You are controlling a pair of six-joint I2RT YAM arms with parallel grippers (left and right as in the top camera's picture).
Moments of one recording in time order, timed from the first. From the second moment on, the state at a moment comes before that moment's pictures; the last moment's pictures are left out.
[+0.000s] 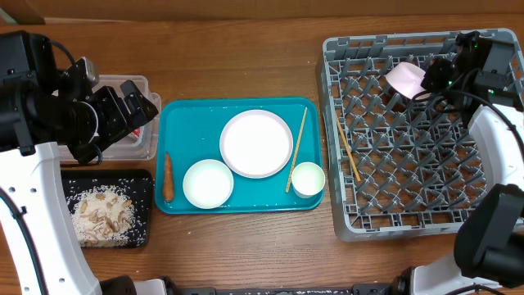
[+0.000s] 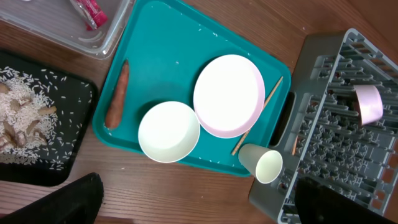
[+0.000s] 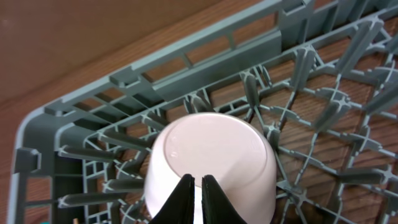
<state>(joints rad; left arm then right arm) 0.22 1.52 2.00 -1.69 0.35 -0.33 -0.25 1.75 1.32 -0.35 -0.23 0.21</state>
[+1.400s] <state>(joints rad) 0.22 1.52 2.00 -1.69 0.35 -0.33 0.20 1.33 1.33 -1.01 -0.42 0.31</state>
